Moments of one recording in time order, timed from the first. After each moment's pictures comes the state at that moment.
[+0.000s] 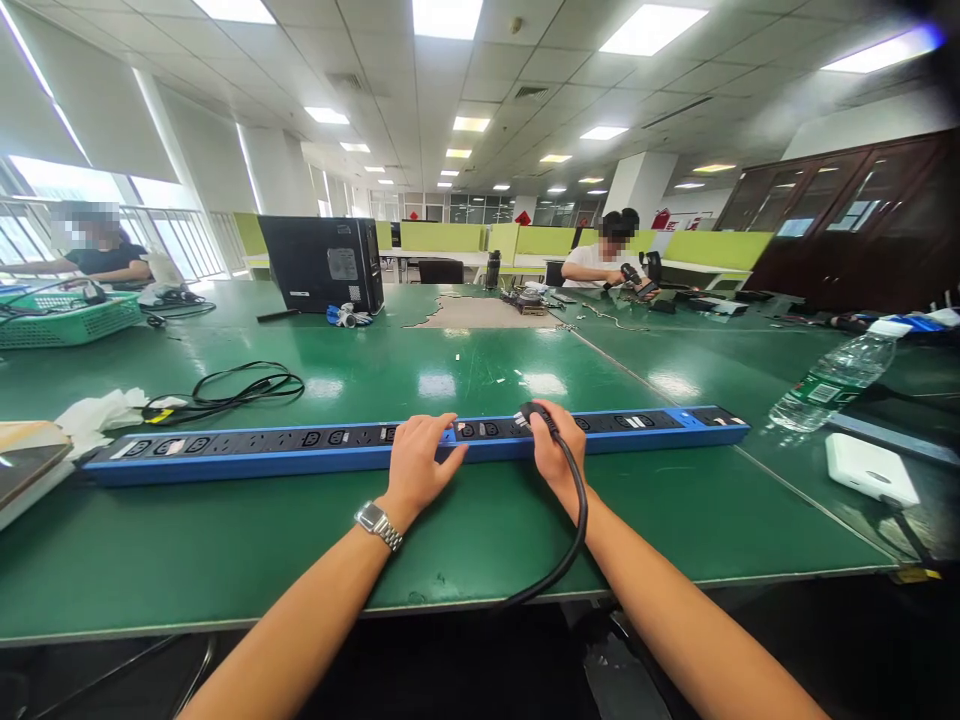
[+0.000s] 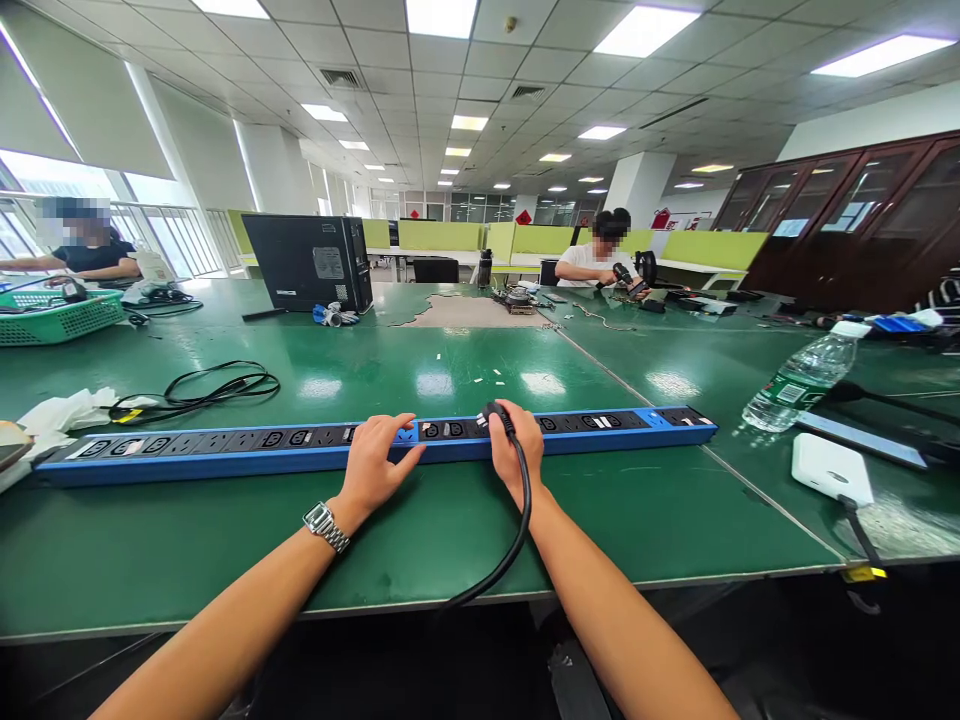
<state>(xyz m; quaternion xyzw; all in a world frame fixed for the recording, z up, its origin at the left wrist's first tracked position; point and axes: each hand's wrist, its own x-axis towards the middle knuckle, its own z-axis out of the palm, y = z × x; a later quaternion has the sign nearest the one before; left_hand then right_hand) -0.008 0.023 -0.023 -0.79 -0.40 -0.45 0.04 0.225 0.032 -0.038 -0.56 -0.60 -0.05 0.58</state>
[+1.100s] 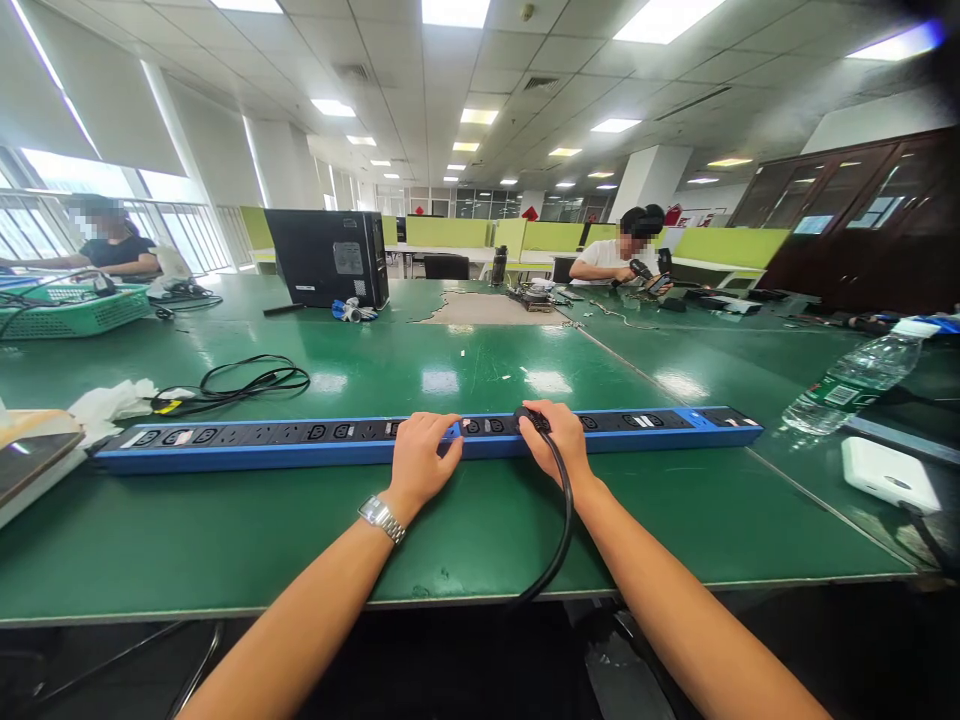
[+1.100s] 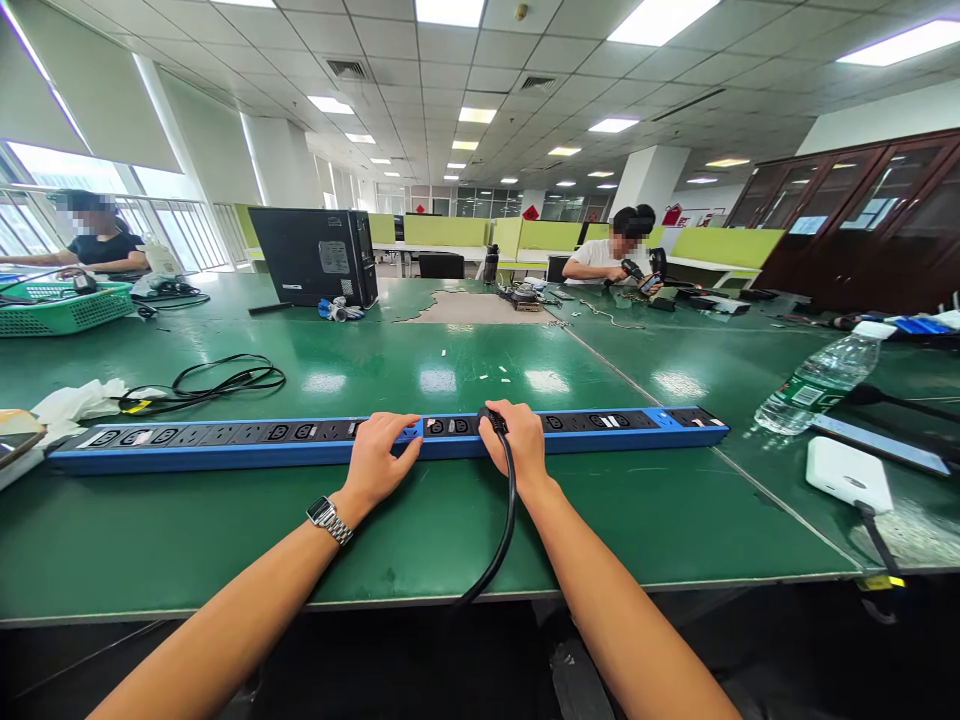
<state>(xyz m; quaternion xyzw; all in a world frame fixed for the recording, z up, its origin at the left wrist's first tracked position) -0.009 0.023 -0.023 -0.79 -0.44 -0.43 0.01 0.225 0.034 -0.027 -0.57 -0.67 -0.06 0.47</state>
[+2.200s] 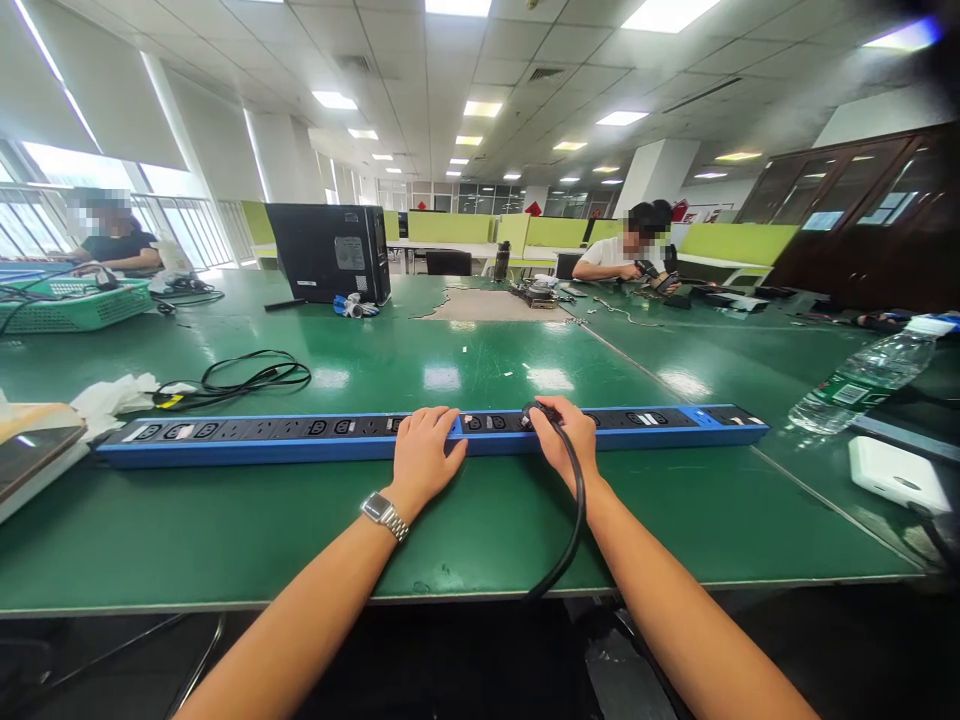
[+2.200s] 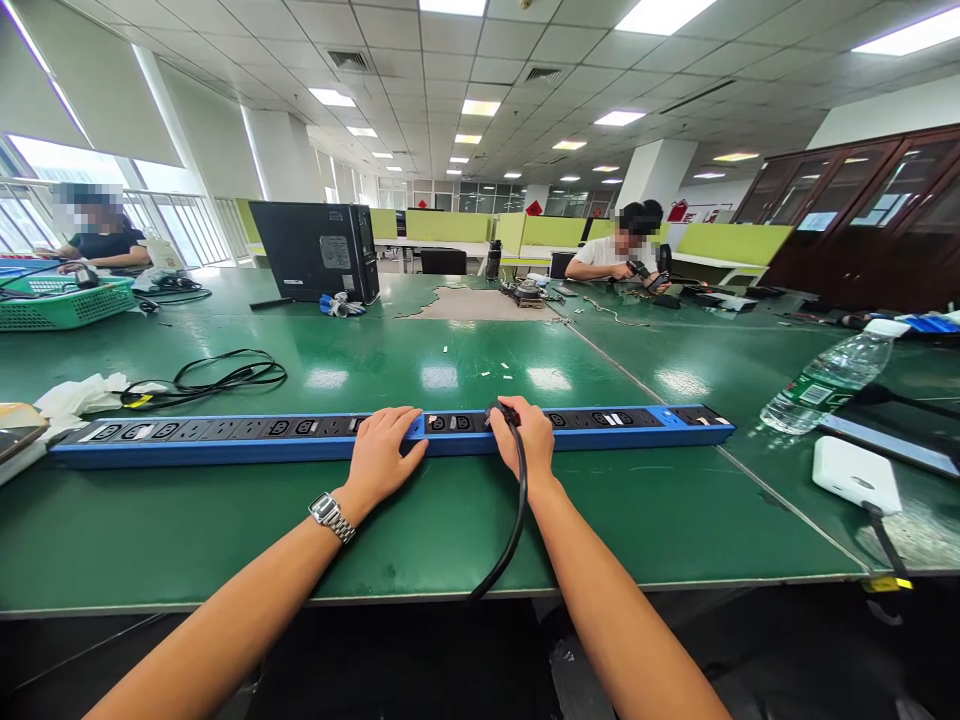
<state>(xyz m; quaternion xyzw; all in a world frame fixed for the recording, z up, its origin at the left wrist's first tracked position) -0.007 0.023 -0.026 -0.80 -0.48 -0.35 0.04 0.228 0.032 -0.027 -0.63 -0.58 0.01 0.52</state>
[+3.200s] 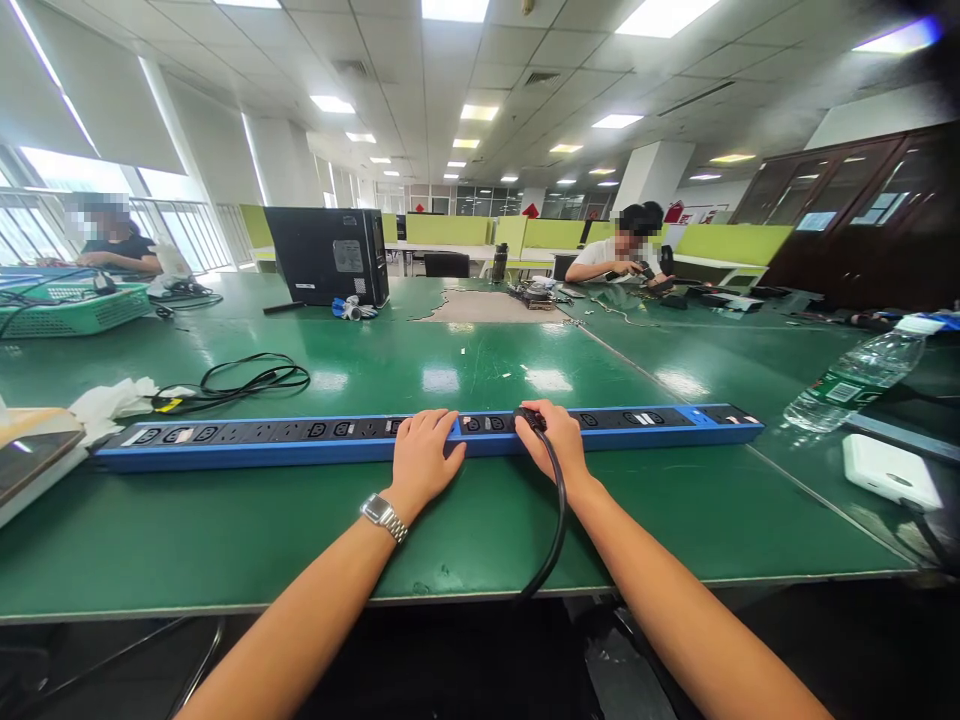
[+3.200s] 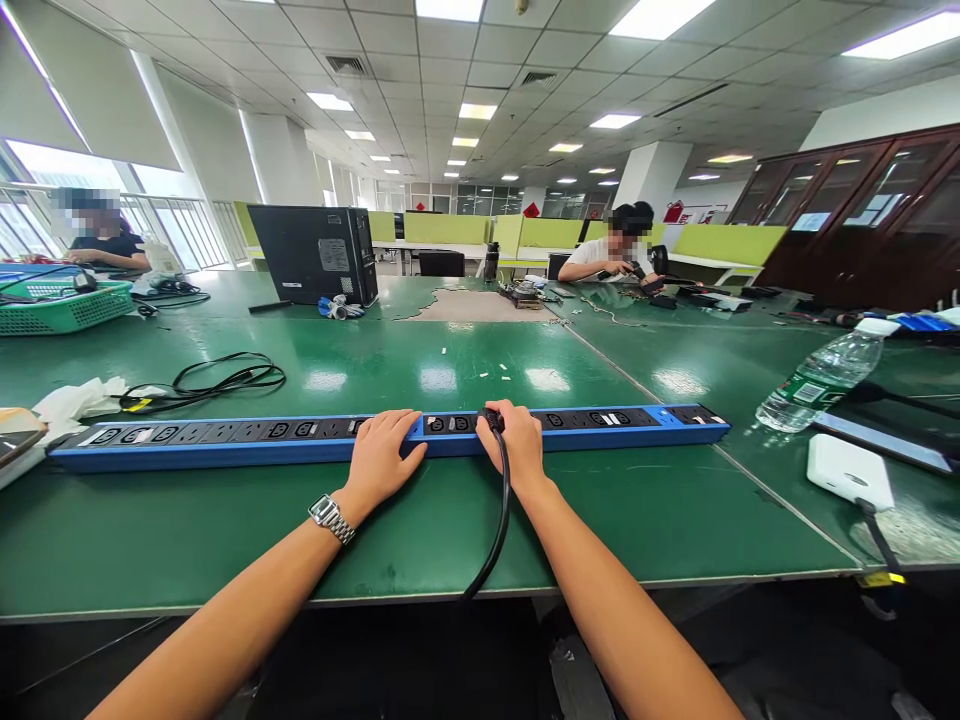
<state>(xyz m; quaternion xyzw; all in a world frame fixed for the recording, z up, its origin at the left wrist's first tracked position) -0.006 0.022 -0.026 -0.80 -0.48 -0.35 0.03 0.220 0.031 -0.029 -0.61 -0.65 -0.02 0.45</state>
